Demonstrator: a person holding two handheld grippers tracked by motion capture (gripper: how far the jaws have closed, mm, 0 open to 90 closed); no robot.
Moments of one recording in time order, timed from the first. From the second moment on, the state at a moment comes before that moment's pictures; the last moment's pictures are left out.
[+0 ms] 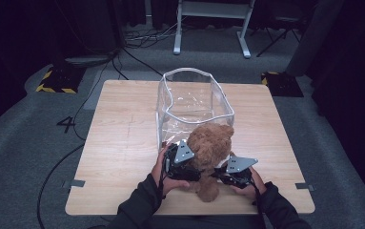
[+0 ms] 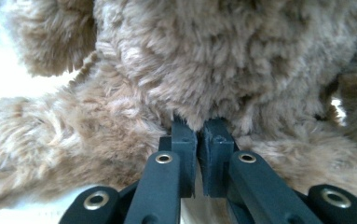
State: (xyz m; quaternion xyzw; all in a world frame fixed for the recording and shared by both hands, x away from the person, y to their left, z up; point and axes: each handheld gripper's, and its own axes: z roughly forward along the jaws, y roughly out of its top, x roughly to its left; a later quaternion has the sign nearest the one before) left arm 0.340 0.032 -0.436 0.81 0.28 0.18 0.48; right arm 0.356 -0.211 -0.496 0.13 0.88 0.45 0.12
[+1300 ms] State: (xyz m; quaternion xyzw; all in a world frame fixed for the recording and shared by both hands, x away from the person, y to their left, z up) left arm 0.307 0.123 -0.436 0.81 0.30 0.24 0.45; right arm 0.385 -0.308 -0.422 0.28 0.79 0.49 0.23
